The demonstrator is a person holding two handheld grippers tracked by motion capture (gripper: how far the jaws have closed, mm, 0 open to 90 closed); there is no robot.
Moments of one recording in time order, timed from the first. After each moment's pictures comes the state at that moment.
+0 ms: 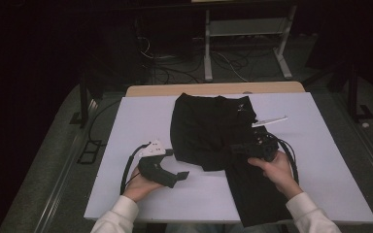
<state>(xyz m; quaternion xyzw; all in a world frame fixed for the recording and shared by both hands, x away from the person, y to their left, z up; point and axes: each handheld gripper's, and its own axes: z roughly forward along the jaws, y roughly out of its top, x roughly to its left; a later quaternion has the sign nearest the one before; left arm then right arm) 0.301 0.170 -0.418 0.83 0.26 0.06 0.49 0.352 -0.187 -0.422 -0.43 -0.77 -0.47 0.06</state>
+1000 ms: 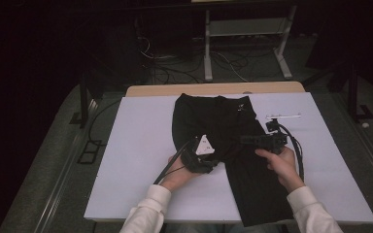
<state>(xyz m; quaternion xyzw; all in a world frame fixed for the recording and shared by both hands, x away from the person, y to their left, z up) 0.337 0.059 -0.452 0.89 0.19 0.15 0.38 0.375 -0.222 -0.437 -0.49 -0.71 -0.50 0.08</state>
